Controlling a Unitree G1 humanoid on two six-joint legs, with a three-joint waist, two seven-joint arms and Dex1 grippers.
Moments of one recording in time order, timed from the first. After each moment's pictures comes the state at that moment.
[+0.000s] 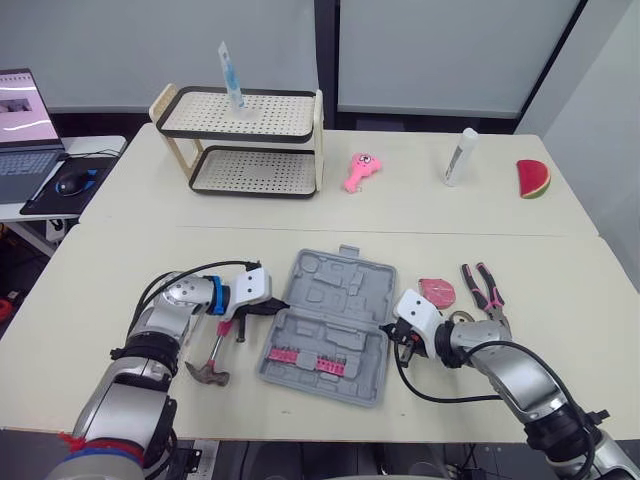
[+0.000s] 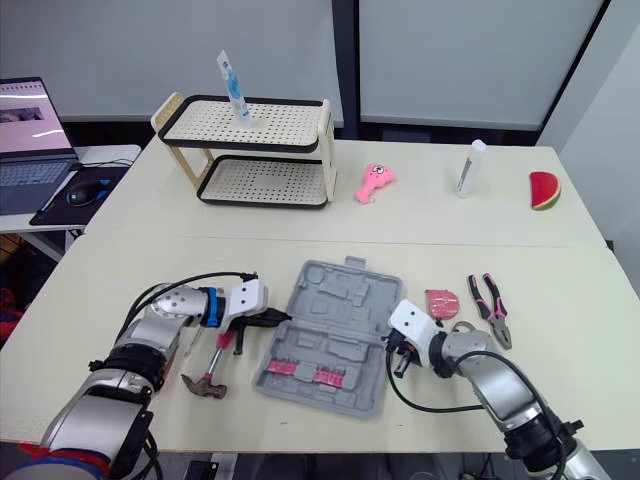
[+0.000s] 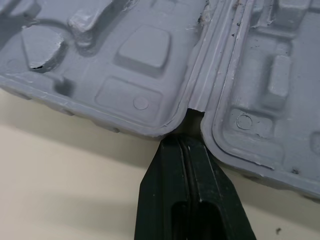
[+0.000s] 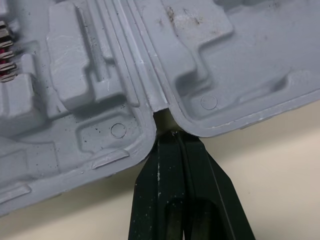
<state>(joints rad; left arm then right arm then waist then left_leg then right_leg) -0.58 0.58 -0.18 0.83 0.05 -0.41 -1.31 -0.21 -0.54 0.38 -0.25 0.09 0.70 0.69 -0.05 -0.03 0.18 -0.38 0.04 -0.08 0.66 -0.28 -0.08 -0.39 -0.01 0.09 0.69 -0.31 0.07</state>
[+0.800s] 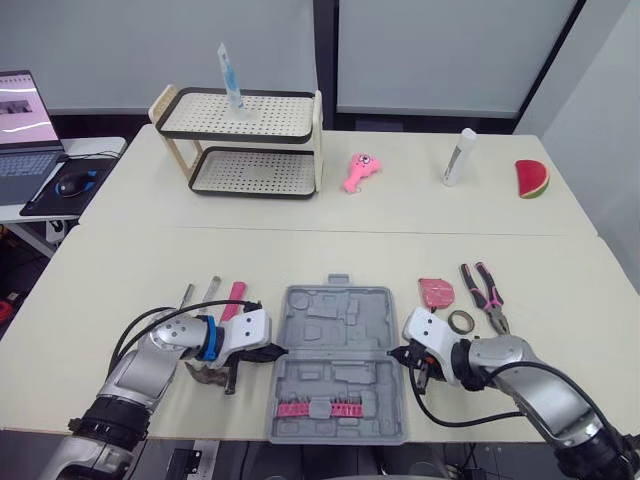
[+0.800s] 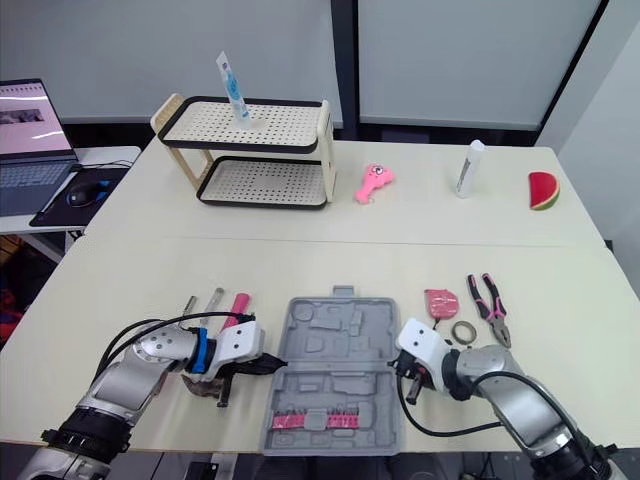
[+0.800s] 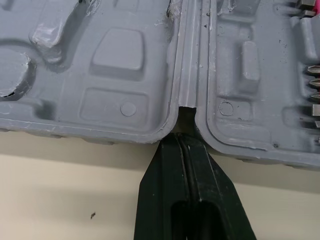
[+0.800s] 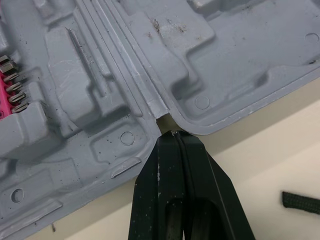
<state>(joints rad) -0.20 0.72 -0.21 0.13 0.01 0.02 -1.30 -0.09 -0.66 0.37 -0.47 0.15 0.82 0.74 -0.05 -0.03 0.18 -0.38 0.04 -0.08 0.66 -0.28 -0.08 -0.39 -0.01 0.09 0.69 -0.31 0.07</state>
